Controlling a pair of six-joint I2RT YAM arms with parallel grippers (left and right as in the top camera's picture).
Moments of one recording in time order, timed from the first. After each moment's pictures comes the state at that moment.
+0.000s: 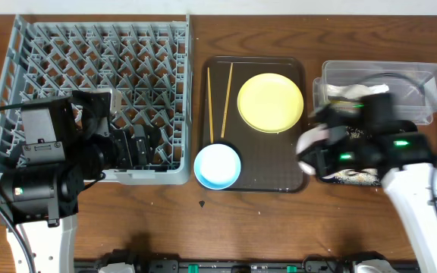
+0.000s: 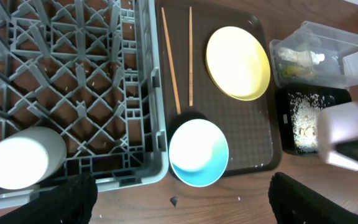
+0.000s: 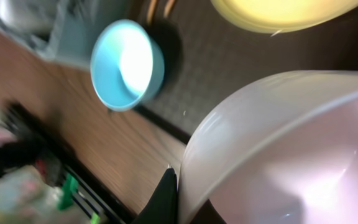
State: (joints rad) left arm 0.10 1.05 1.31 -1.20 0.47 -0.07; right arm 0.20 1.26 1.05 -1.02 -0.51 -0.05
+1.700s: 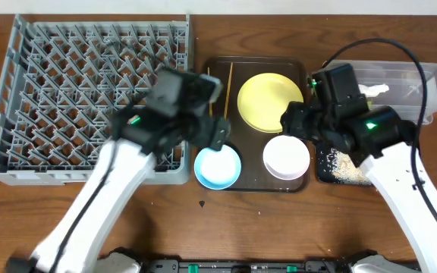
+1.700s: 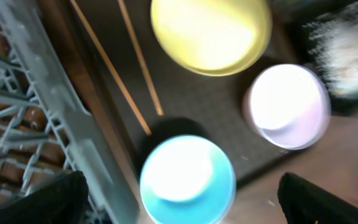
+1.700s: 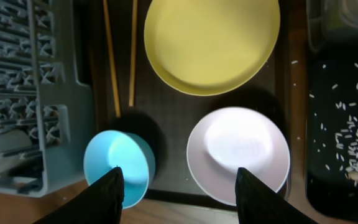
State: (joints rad) left arm -0.45 1.43 1.33 -0.92 0.18 -0.06; right arm 0.39 1.38 1.32 -0.98 -0.11 0.59
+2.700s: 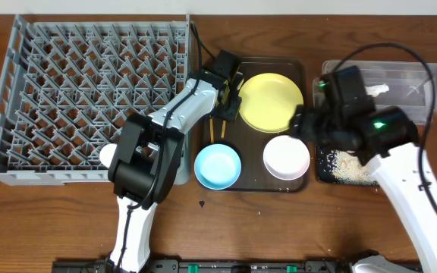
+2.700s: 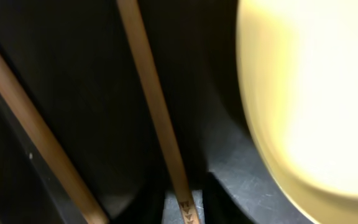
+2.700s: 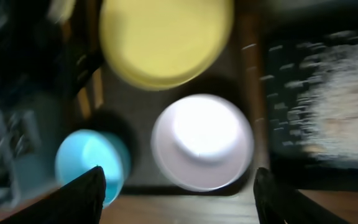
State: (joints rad) left arm -0.45 2.20 1.61 -0.70 0.07 -0.09; right arm 0.31 1.36 1.32 -1.06 -0.05 0.60
